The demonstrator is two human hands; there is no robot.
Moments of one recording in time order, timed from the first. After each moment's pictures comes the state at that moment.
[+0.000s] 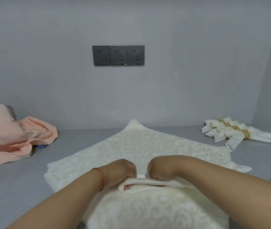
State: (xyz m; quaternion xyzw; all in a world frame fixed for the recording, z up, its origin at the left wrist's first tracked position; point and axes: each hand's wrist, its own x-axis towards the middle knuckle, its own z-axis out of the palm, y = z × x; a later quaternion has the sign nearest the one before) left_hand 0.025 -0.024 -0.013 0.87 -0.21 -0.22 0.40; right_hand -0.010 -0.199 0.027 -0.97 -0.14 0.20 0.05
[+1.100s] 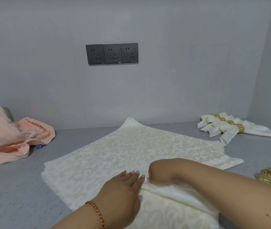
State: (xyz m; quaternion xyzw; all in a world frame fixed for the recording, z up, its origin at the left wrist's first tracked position) left_hand -0.037 -0.033 -0.066 0.88 -0.41 0.22 -0.02; right_hand -0.021 -0.211 0.008 -0.97 -0.13 0.19 0.00
